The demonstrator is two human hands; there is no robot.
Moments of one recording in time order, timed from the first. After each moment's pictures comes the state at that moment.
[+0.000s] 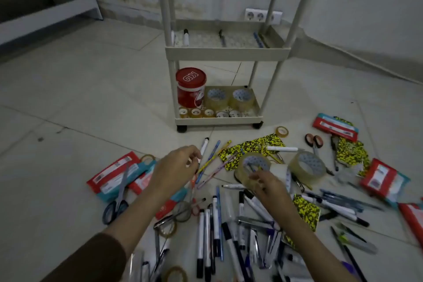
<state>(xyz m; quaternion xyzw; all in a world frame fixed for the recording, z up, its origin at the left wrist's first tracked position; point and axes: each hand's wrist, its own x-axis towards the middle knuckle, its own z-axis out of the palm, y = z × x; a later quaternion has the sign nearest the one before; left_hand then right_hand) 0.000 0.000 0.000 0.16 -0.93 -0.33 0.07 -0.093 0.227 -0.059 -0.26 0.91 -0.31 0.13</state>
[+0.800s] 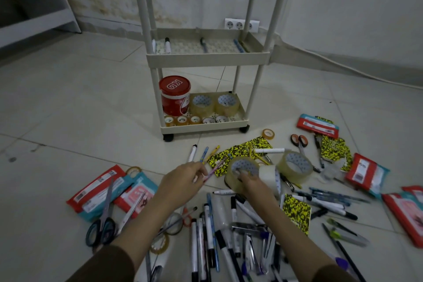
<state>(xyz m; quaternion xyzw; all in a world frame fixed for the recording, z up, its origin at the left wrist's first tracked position) -0.014 0.020 -0.028 0.07 -0.95 -0.31 0.01 -0.113 0.214 -0.096 -0.28 0.95 -0.08 0.11</state>
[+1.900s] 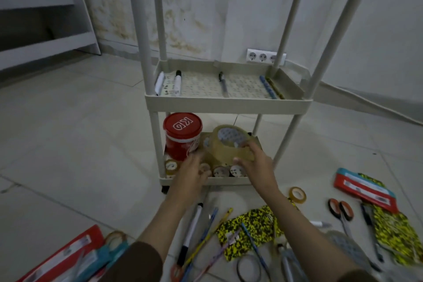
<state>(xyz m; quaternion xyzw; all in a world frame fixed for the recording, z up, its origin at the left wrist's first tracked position) -0.190 -0.060 -0.059 0.12 -0.90 -0.37 0.19 -0.283 0.089 -0.028 -0.25 0.86 -0.45 -0.03</state>
